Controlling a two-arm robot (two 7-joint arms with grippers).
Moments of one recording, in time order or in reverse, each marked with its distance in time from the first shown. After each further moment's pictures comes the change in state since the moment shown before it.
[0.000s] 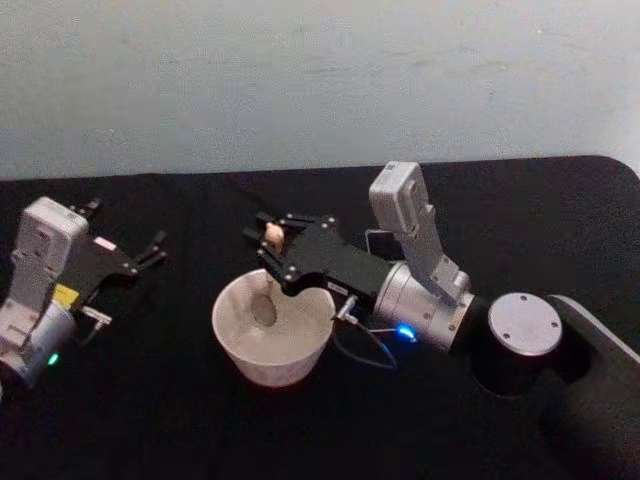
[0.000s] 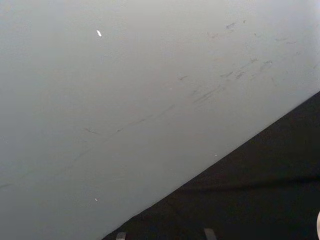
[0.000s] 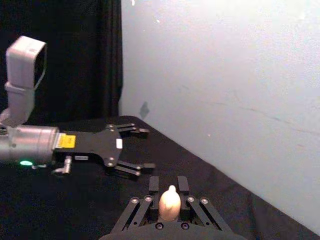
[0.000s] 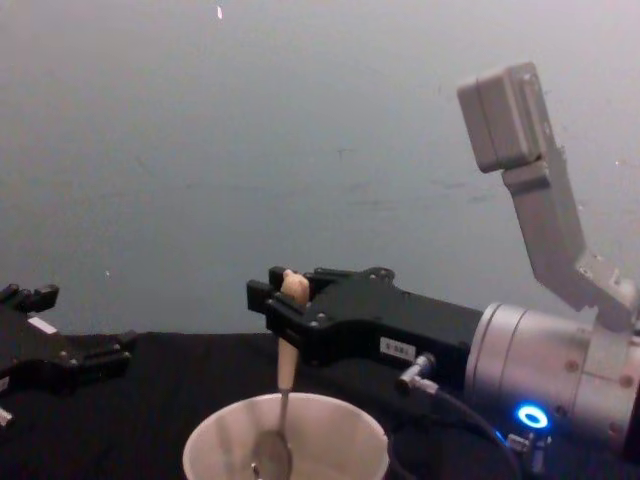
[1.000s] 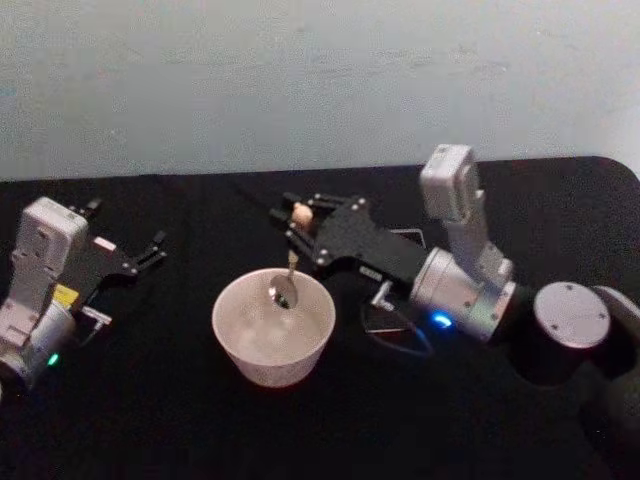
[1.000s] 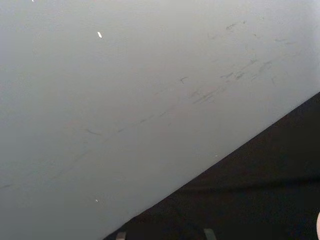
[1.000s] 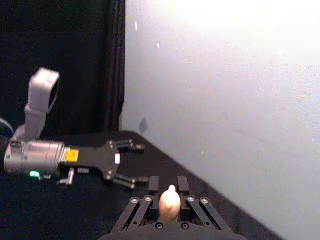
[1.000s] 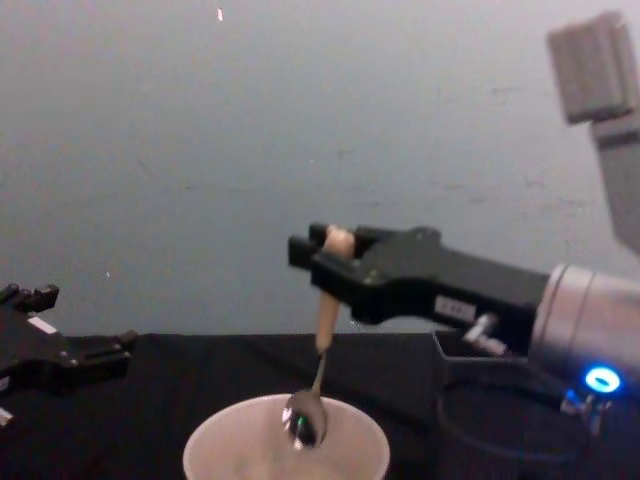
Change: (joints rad) left arm 0.000 0.000 0.000 0.000 0.000 0.000 0.000; right arm -0.031 0.060 0.055 -0.087 0.046 -0.017 0.058
